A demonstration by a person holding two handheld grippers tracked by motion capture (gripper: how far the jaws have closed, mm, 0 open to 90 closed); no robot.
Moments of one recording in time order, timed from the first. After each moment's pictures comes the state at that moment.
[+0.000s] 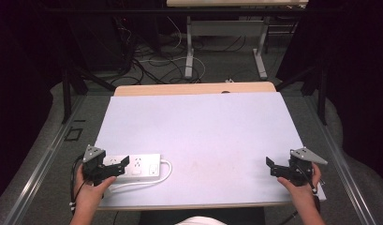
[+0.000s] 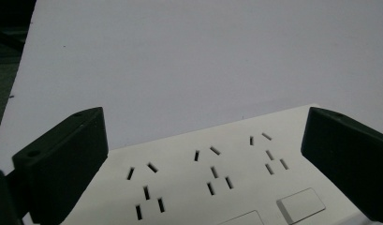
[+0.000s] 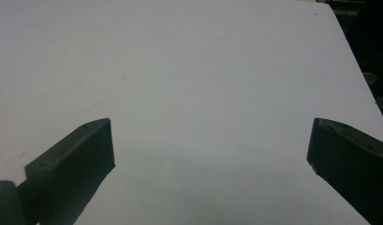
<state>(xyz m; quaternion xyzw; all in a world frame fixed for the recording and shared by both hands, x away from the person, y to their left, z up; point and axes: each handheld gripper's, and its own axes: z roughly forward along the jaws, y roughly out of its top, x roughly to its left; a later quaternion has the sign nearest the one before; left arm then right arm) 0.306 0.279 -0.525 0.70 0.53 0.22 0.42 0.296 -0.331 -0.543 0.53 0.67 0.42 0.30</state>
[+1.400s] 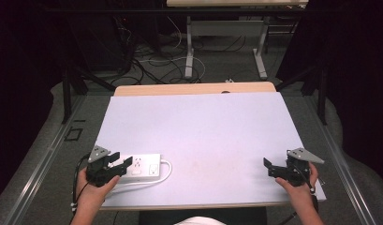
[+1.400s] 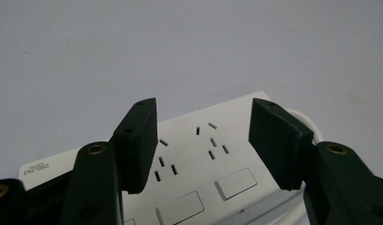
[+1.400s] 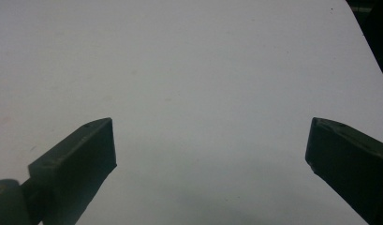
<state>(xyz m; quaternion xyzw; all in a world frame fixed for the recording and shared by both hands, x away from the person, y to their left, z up) 0.292 0.255 -0.501 0.73 0.51 0.20 0.40 0.298 -0.325 -0.546 0.52 0.69 0.42 0.29</state>
